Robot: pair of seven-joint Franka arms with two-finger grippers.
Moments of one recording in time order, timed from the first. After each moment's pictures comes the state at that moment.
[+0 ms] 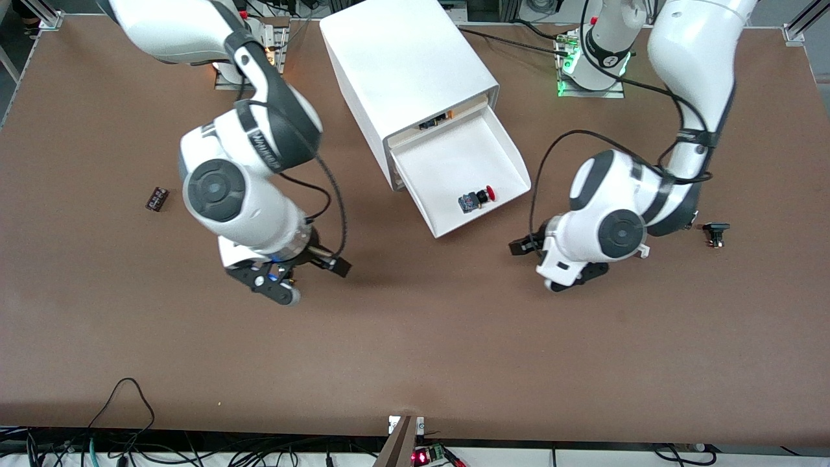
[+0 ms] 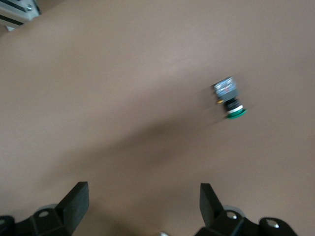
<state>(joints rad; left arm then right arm) -0.12 0.60 -0.30 -1.56 -0.06 1.92 -0.76 0.33 0.74 0.16 -0.94 -0.02 1.68 0.87</state>
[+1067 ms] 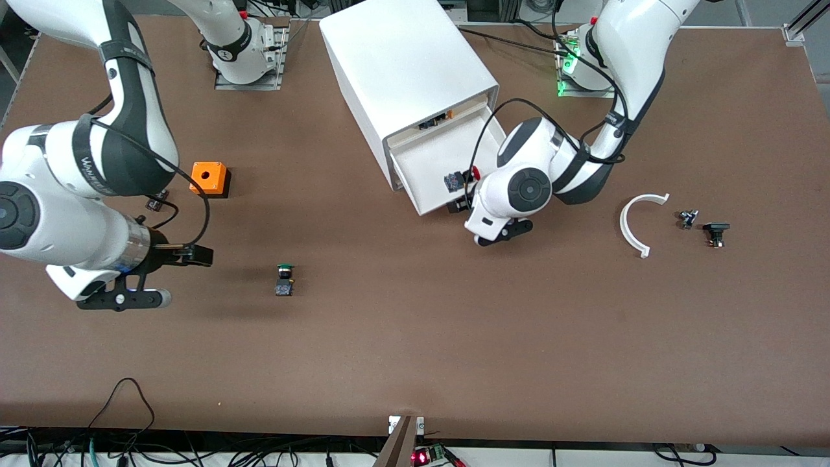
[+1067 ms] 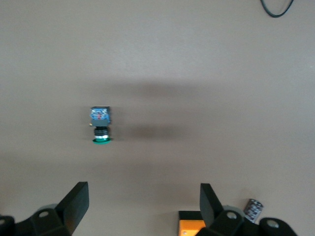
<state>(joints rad) -0.21 0.55 -0.42 -1.74 -0.14 2.02 -0.89 0.16 0.55 -0.03 -1.20 -0.02 1.66 0.09</state>
